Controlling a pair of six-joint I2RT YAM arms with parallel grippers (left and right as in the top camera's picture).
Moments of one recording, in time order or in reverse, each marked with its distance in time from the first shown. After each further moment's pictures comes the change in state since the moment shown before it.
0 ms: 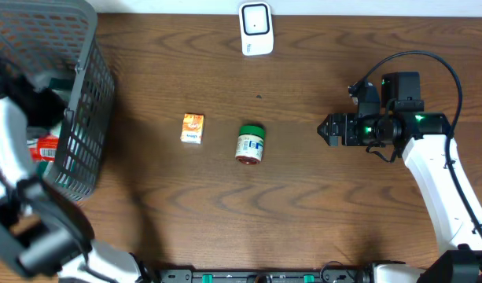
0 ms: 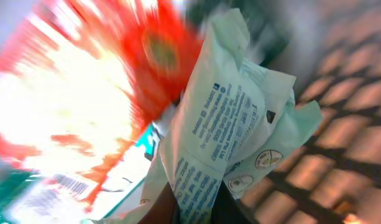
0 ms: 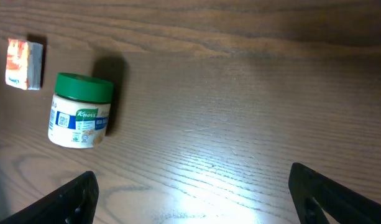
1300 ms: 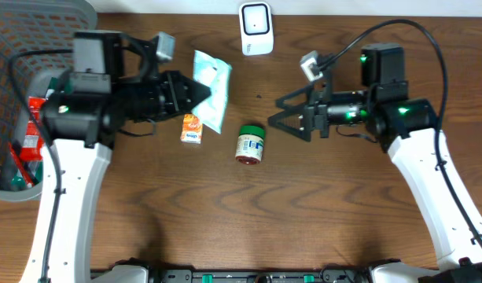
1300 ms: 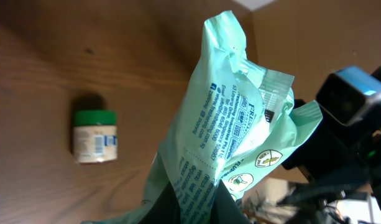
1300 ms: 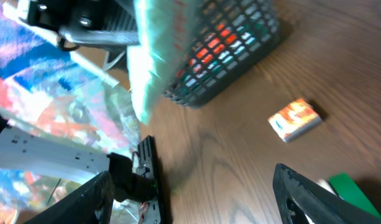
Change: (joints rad) left arm -0.684 -0.378 0.010 -0.093 0.587 -0.244; right arm 0.196 0.003 0.171 0.203 -0.793 -0.098
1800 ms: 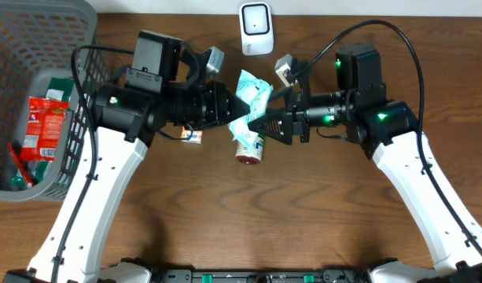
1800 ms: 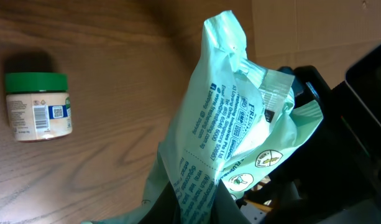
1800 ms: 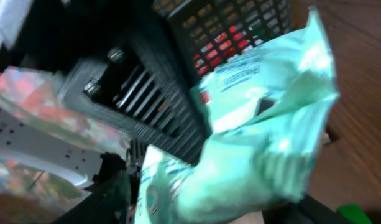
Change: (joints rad) left arm -0.200 0.060 0.000 0.014 -0.011 -0.094; right arm 0.109 0.000 0.000 0.104 0.075 0.016
